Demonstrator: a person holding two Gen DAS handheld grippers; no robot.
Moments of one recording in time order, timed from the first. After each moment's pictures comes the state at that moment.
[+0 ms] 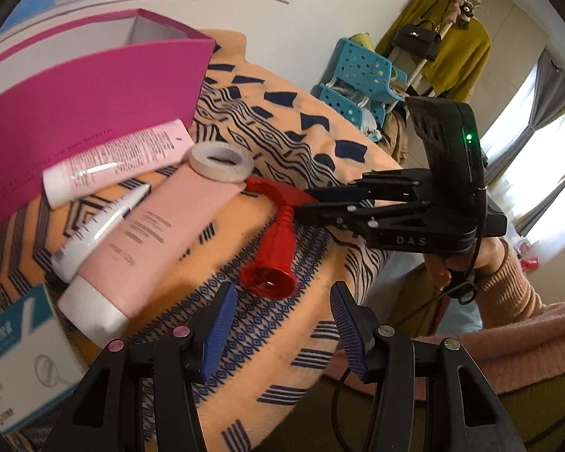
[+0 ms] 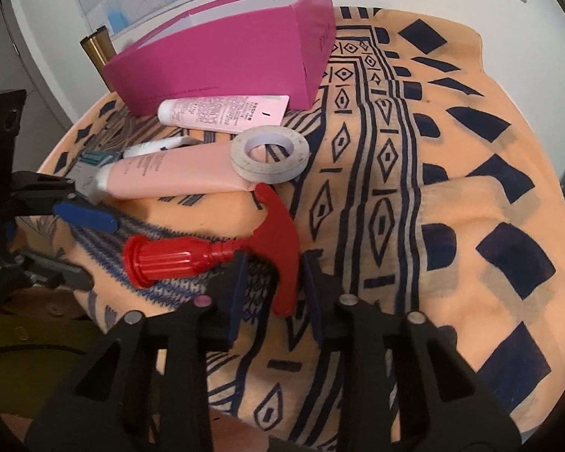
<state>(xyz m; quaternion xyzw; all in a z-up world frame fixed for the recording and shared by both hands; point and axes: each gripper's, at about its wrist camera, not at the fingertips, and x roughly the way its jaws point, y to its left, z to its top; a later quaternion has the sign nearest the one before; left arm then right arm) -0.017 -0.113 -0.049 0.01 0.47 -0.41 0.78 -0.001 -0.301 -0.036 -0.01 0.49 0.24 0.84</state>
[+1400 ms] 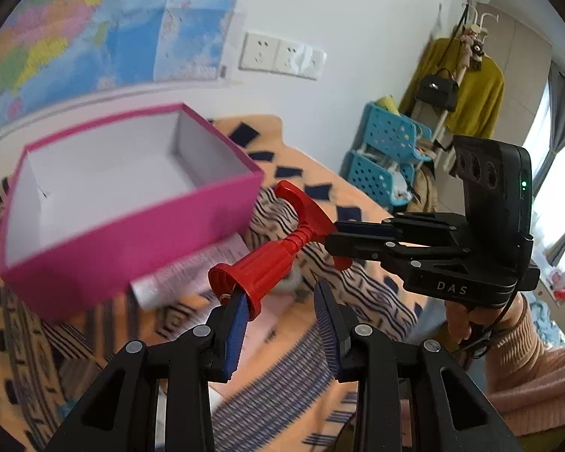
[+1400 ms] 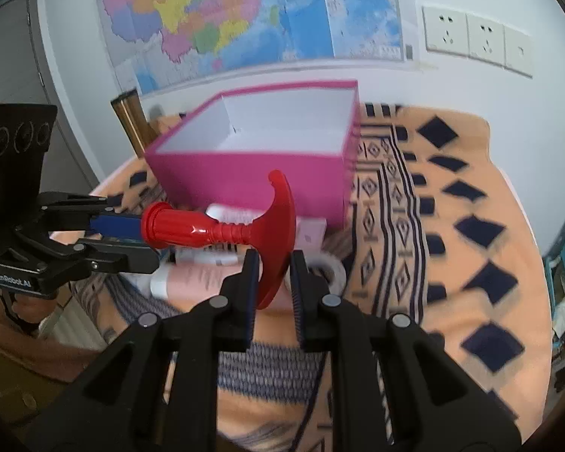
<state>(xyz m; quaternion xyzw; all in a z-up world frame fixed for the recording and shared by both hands) 0.011 -0.083 0.036 0.01 0.36 -0.33 0.87 0.010 -0.267 0.050 0.02 0.37 0.26 0.89</state>
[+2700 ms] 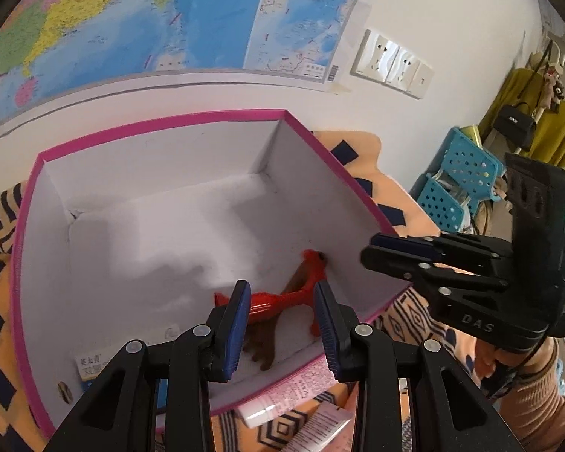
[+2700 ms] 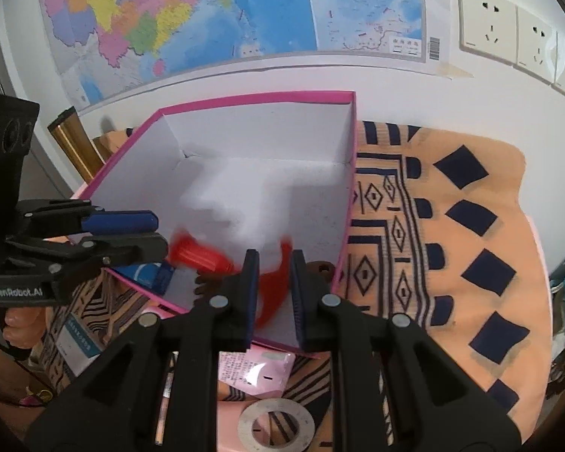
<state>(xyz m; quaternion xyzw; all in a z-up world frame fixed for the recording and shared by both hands) 0.165 -0.061 0.031 -0.02 0.42 -0.24 0.87 0.167 -0.228 0.036 0.01 0.42 0.23 0.88</state>
